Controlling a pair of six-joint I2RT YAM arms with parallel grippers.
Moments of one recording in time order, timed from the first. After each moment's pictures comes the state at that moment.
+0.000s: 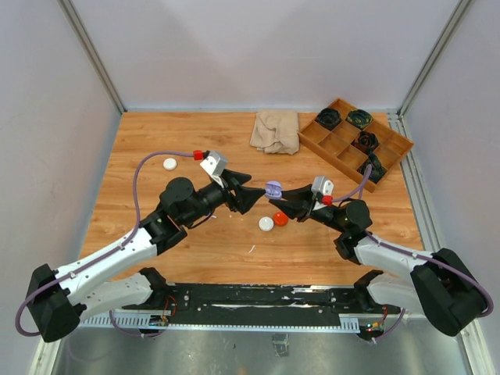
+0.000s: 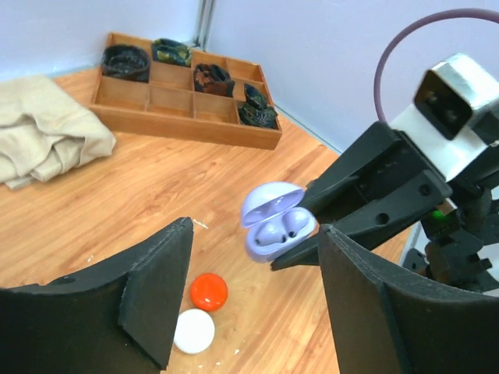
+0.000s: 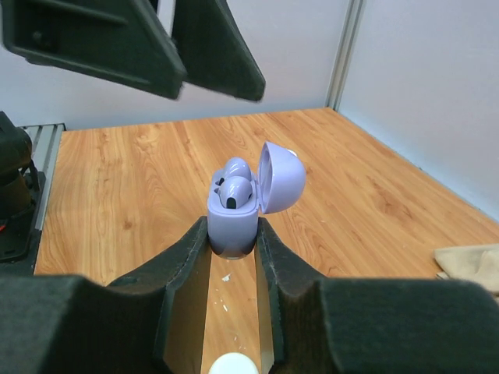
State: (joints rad) left arm -0.84 0.95 0.68 0.33 0.09 -0.29; right arm 0.58 1.14 0.28 1.17 -0.61 0.08
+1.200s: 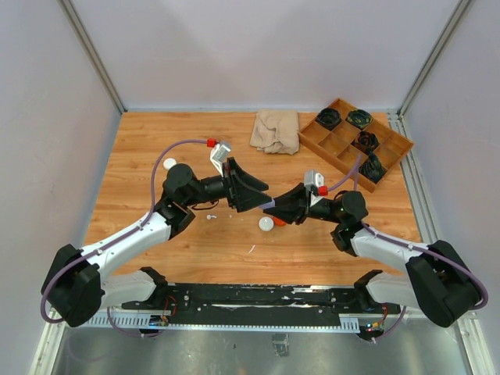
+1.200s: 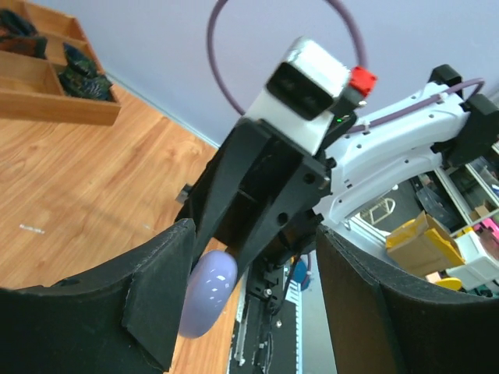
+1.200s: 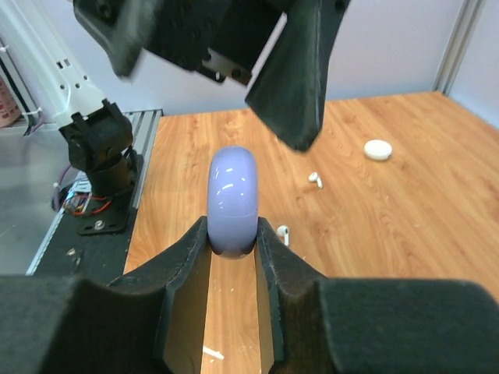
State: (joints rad) left arm -0.65 1.15 0.69 0.62 0.69 -0.70; right arm 0.57 1.21 0.37 1.15 -0.86 0.25
